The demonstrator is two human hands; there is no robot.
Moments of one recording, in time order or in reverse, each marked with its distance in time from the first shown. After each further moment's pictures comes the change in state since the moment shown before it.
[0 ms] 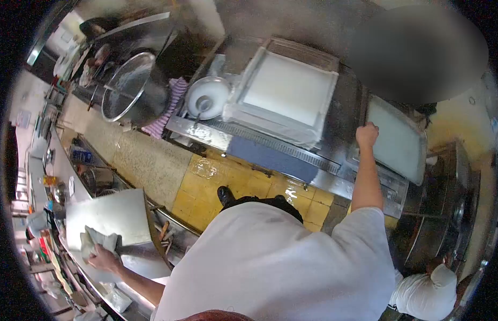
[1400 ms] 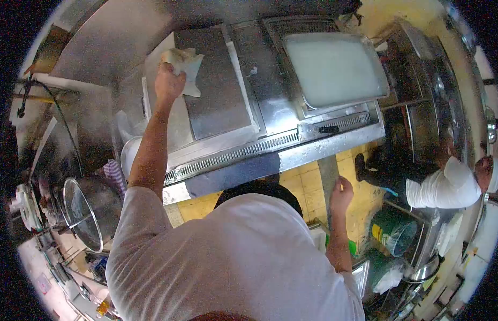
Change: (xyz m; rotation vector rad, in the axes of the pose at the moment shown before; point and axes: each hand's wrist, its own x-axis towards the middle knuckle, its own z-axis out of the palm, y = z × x) left_hand -0.532 0.719 0.145 -0.795 -1.168 1.403; right_hand -0.352 0.086 -0.085 0.356 0.152 0.653
